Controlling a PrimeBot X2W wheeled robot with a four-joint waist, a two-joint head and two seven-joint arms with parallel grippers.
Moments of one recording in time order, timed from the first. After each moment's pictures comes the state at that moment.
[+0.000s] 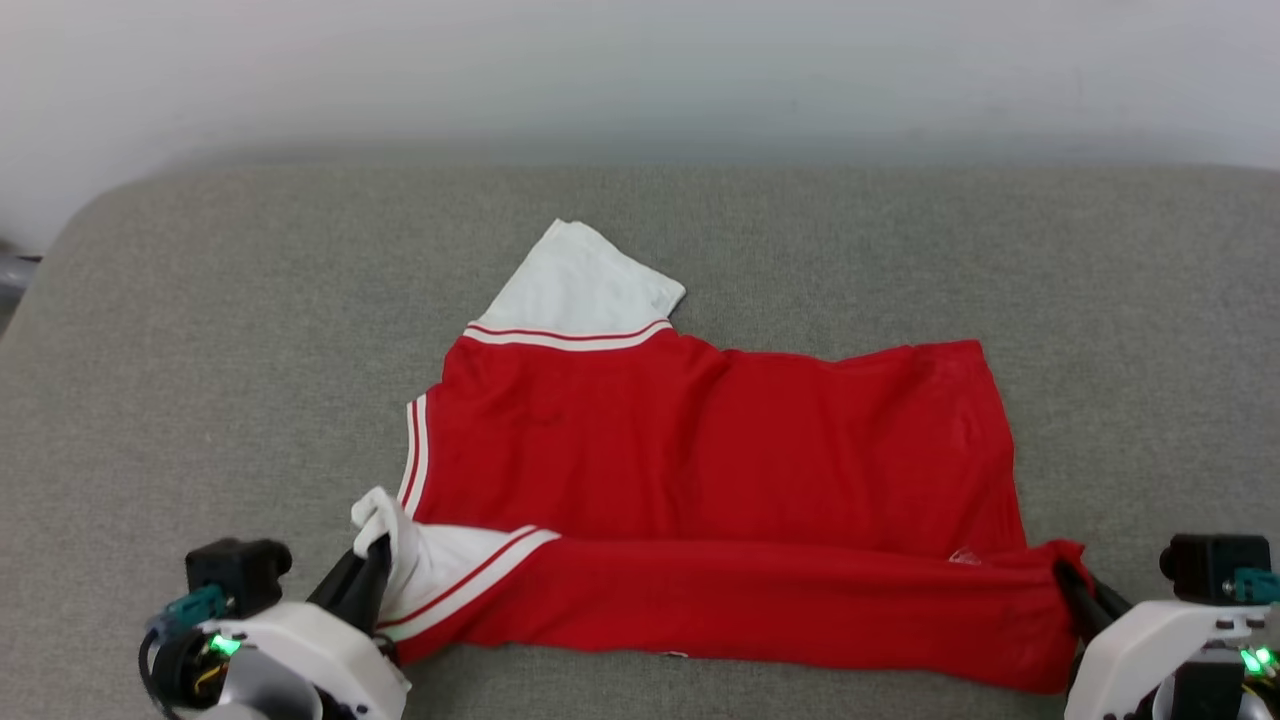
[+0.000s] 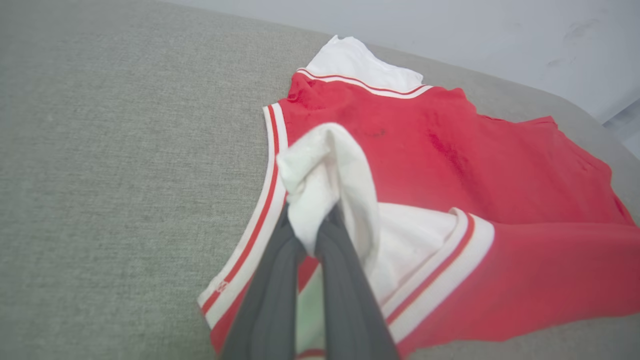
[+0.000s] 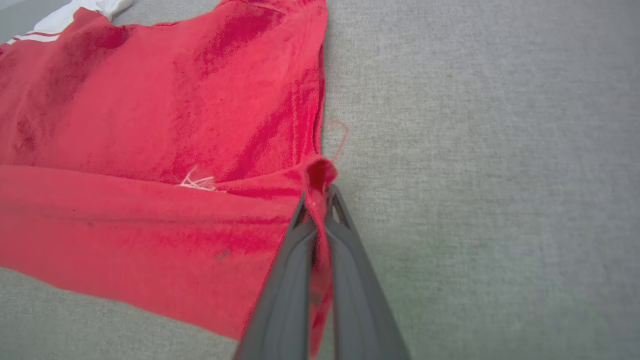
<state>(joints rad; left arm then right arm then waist) -0.08 0.42 -0.32 0.22 -0.71 0.01 -0.10 0.04 -0.14 -0.11 0.06 0.27 0.13 0.36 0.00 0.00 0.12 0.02</state>
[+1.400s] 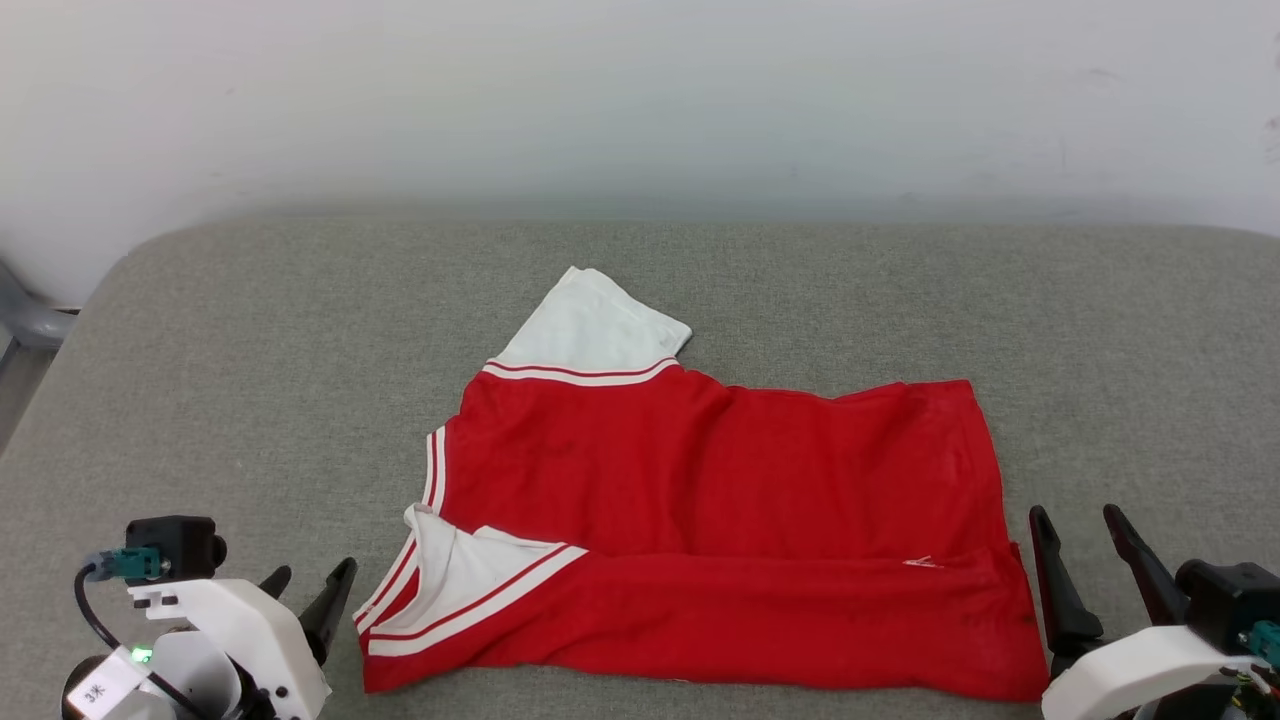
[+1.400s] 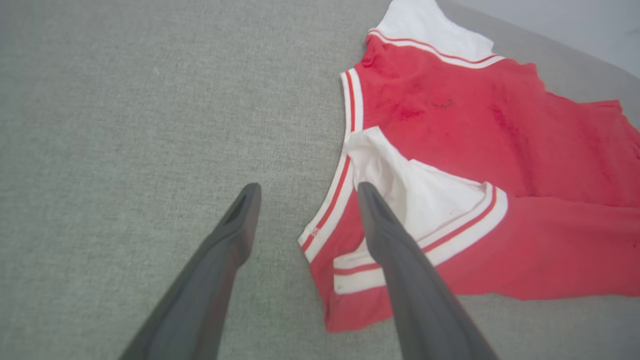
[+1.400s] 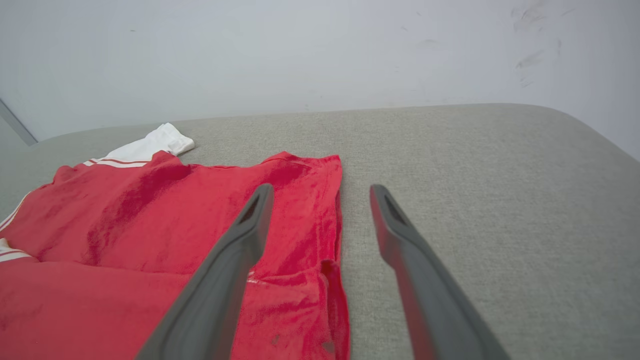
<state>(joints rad) -0.11 0.55 -0.31 0.22 -0.84 0.05 0.20 0.01 -0.12 -0.07 0.17 0.21 0.13 -0.12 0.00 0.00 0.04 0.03</state>
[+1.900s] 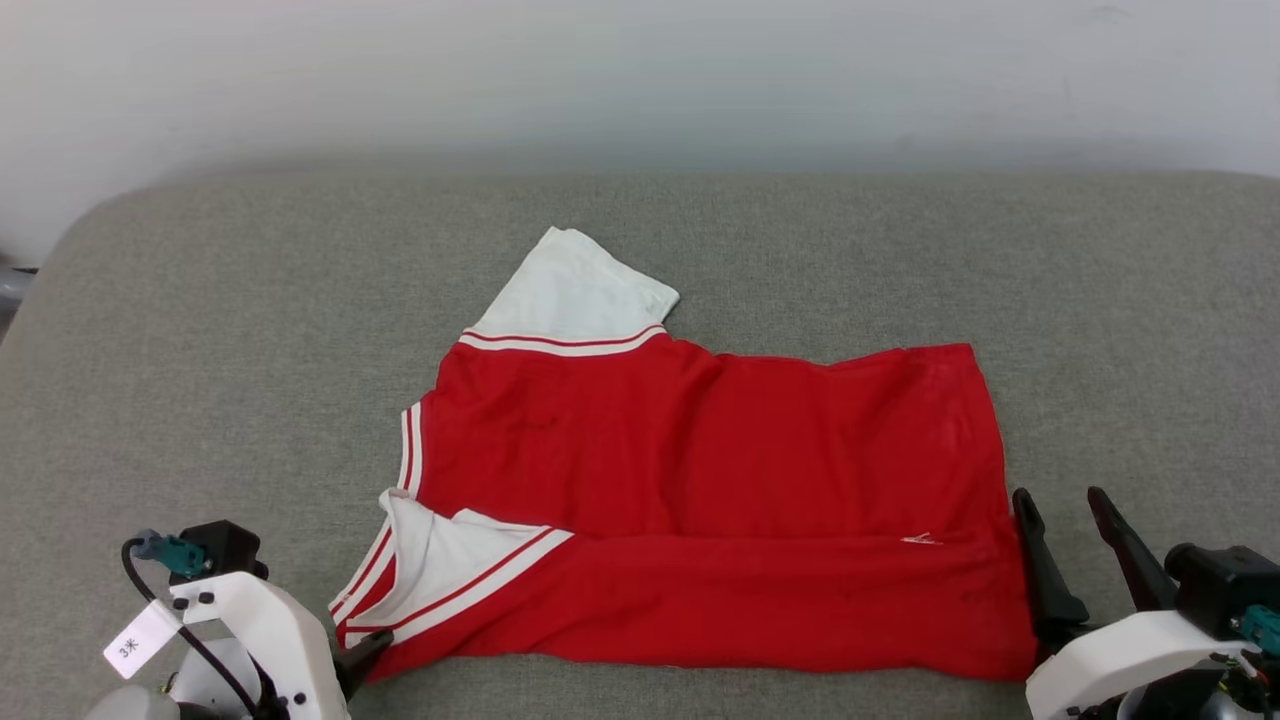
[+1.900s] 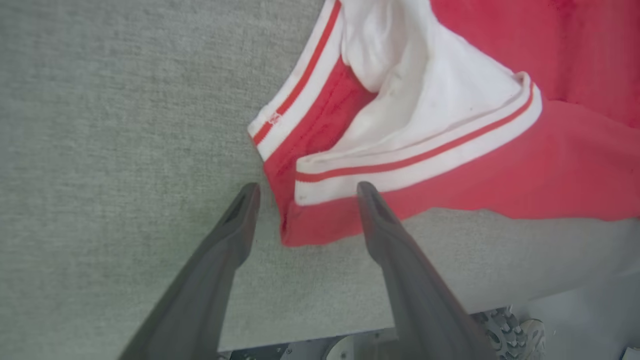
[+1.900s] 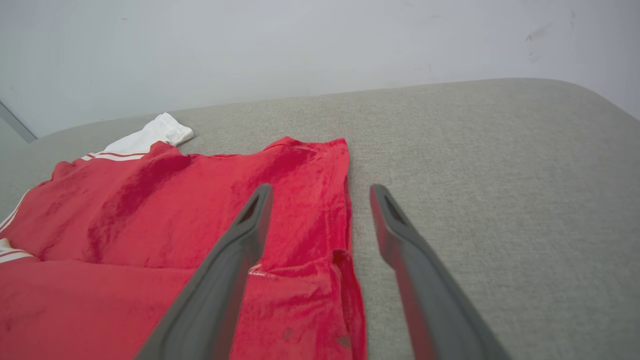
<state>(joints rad) -0.08 0.59 -0.34 0.09 -0.99 0.17 0.58 0.03 -0.08 -0.08 0.08 0.21 0.13 -0.06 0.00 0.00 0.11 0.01</state>
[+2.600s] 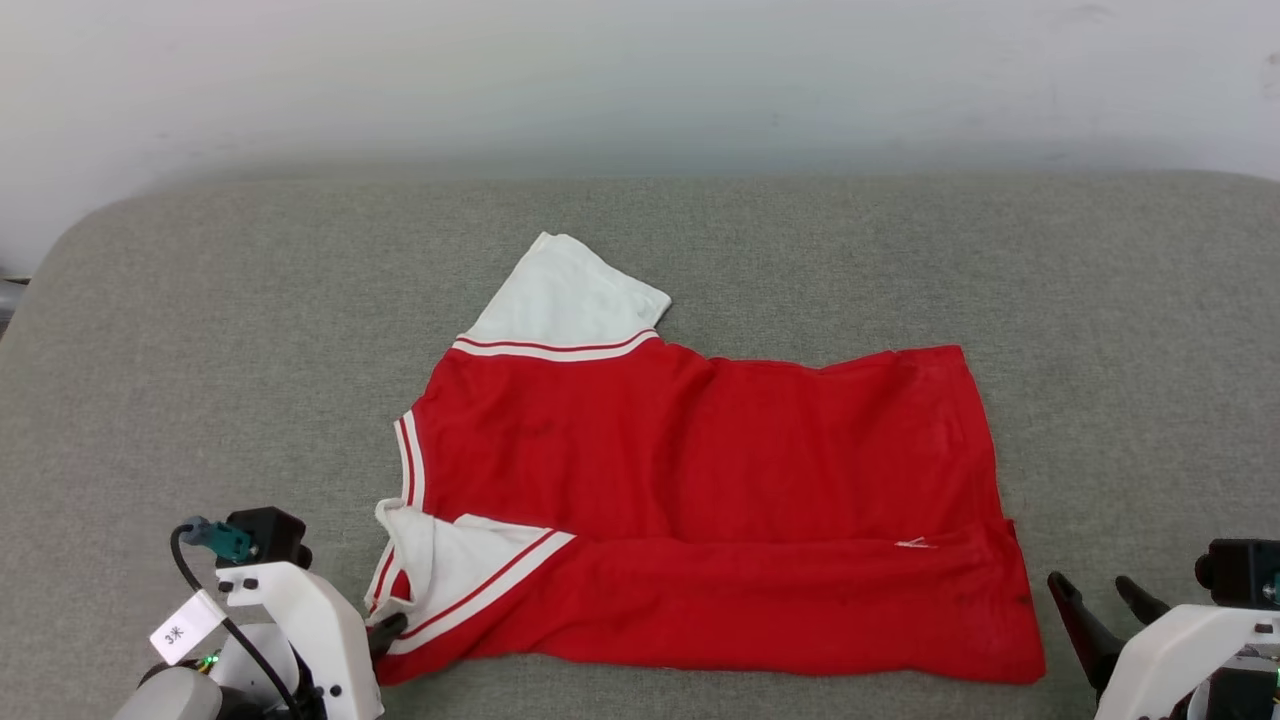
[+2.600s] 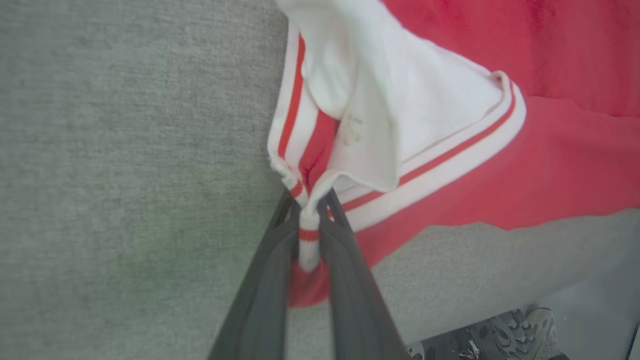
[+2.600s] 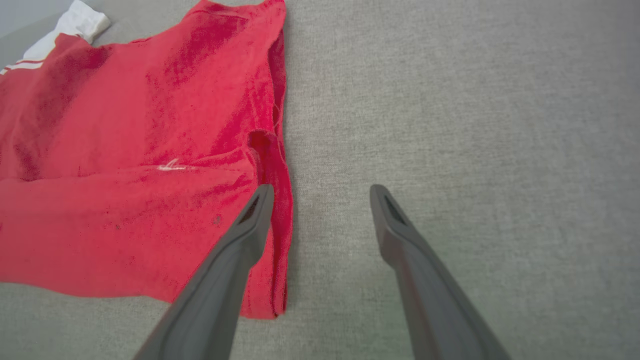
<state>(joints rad) -0.16 0.54 -0.41 0.21 -0.96 0.08 0.53 0.03 -0.18 -0.13 0.10 0.37 0.13 0.37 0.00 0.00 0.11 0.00</state>
